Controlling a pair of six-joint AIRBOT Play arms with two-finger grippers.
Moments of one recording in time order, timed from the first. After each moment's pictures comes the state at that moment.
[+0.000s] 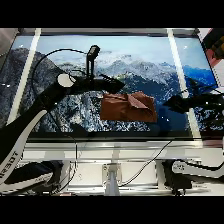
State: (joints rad) left arm -0.48 -1.35 1.19 0.49 -0.68 -0.83; right arm -0.44 -1.41 0.98 -0.88 1.35 1.06
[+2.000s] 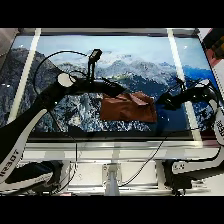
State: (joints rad) left arm -0.47 -1.36 1.19 0.49 -0.78 -0.83; right arm -0.33 -1.60 1.12 -0.92 1.39 1.16
